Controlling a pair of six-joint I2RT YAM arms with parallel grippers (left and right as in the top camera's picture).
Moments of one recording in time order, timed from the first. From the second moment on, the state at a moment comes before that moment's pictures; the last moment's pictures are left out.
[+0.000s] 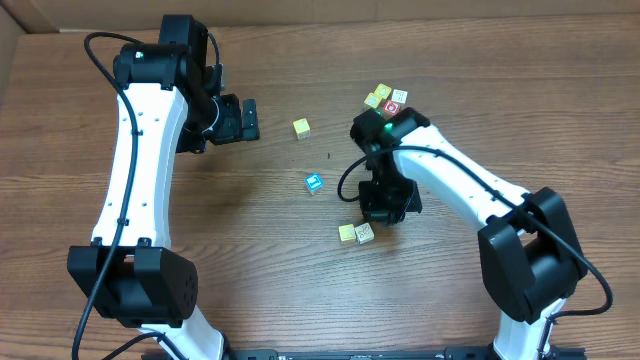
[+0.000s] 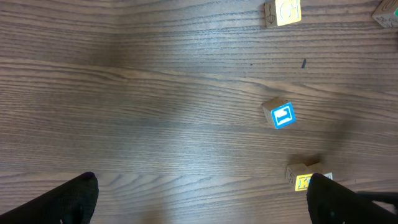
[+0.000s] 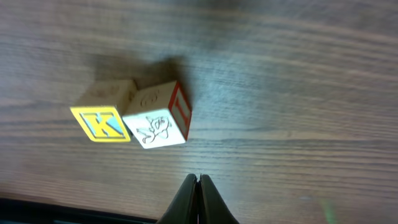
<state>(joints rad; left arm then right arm) -0.04 1.85 1.89 -1.46 0.10 -0.19 0.59 1.97 1.49 -1.30 -0.22 0.46</state>
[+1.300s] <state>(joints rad) -0.04 1.85 1.89 -1.46 0.10 -0.19 0.81 1.67 1.07 -0.90 -0.04 0.68</state>
